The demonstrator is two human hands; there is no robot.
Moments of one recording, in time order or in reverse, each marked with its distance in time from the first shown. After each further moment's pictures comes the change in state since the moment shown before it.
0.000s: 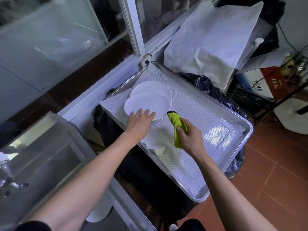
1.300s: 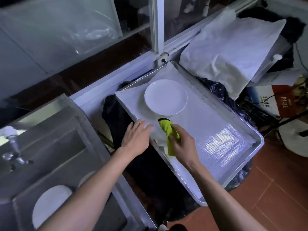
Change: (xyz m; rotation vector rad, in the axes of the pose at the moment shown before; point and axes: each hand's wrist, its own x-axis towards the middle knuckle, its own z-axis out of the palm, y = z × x) left_hand -0.079 -0.015 0.051 -0.374 0.181 -0.133; right_hand -0.033 -0.022 0.049 -0.058 -0.153 -0.219
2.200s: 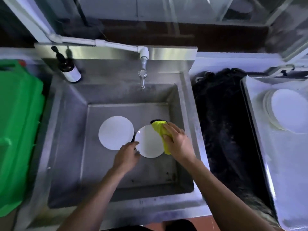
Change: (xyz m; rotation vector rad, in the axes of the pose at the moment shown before) left_hand -0.408 -0.195 0.085 -0.732 -0.050 -0.977; right_hand -0.140 -0.143 0.318 -0.448 -0.666 -0.497
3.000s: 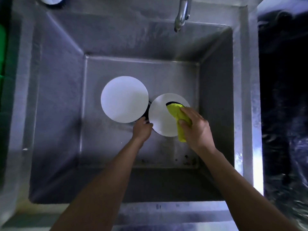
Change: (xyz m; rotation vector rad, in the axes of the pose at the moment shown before) left_hand 0.109 -0.096 0.112 -0.684 -0.017 -0.520; right_hand 0.032 0.069 0.137 0.102 -0.033 0.162
